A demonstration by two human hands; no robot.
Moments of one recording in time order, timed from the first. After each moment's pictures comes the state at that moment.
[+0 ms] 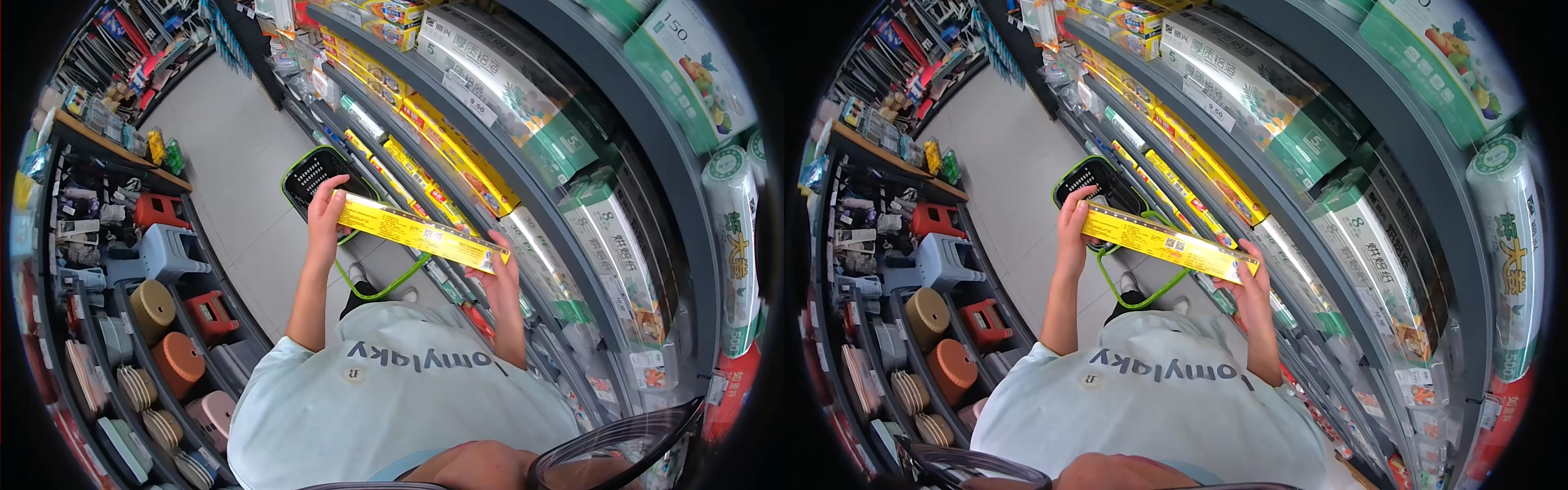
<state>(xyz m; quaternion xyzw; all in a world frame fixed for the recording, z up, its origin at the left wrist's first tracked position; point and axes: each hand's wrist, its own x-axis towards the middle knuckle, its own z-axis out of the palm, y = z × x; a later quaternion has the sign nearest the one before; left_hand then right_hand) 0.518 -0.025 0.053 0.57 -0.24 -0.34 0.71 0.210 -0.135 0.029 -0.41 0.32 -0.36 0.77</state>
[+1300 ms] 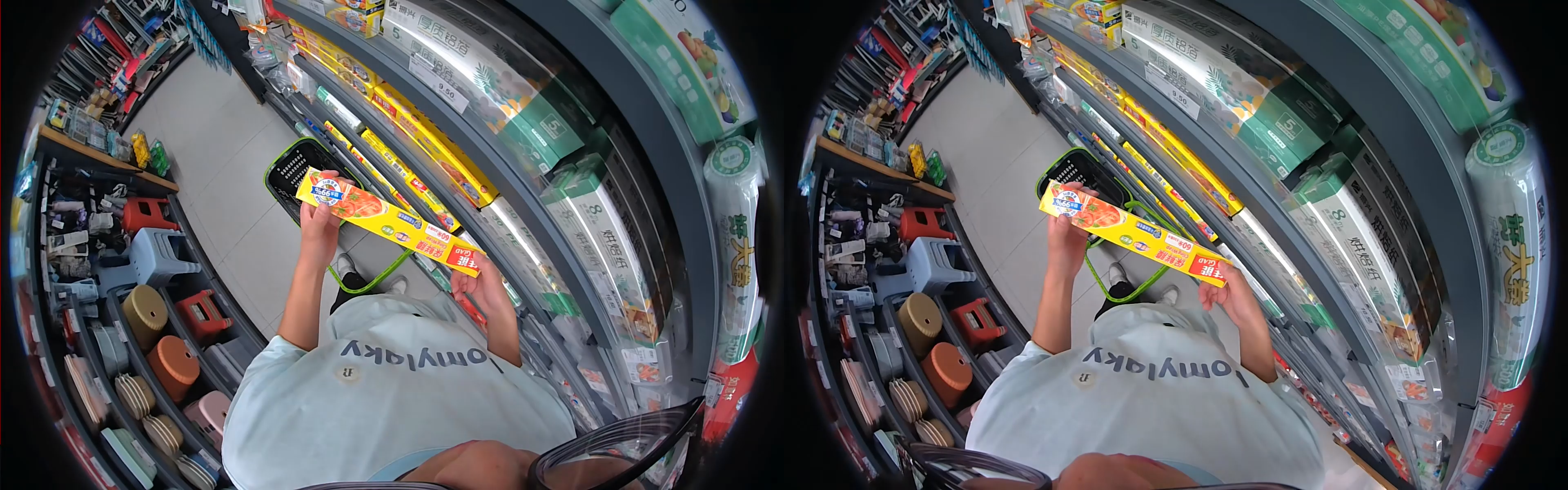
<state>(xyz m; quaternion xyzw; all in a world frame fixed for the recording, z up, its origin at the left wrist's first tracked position) 0.492 -0.047 0.024 0.39 -0.25 -0.40 0.79 0.178 -0.149 0.007 -0.39 0.34 -0.16 0.84</state>
